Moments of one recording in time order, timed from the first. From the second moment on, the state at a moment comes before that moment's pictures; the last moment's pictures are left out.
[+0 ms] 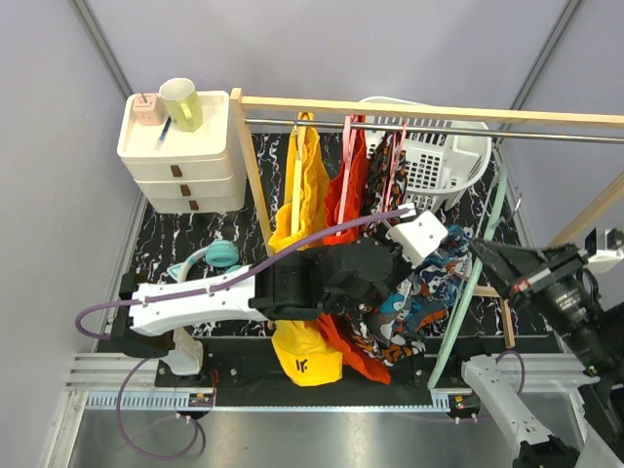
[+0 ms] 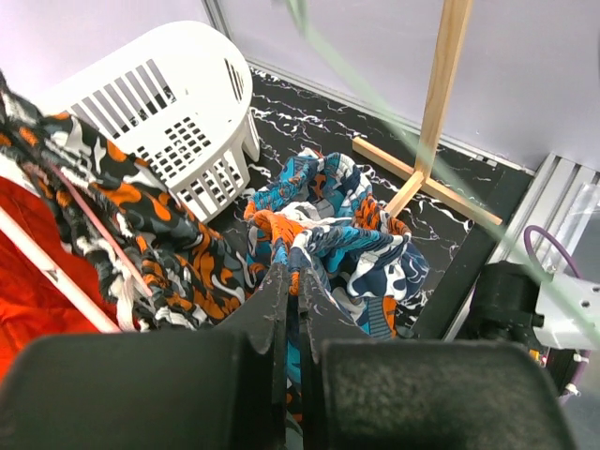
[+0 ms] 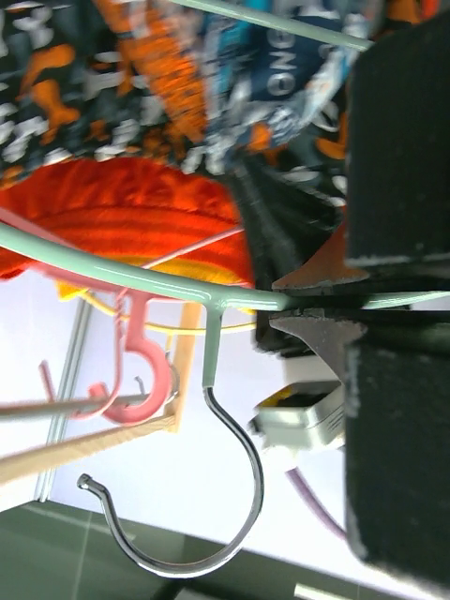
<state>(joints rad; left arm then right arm) -1.51 1.60 1.87 -0.52 -0.58 -0.02 0.20 0.56 1.62 -1.08 -0.24 1.35</state>
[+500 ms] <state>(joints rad) -1.51 1.51 1.82 -0.52 -0.60 -0.03 0.20 0.82 1.78 -1.01 -0.12 1.11</state>
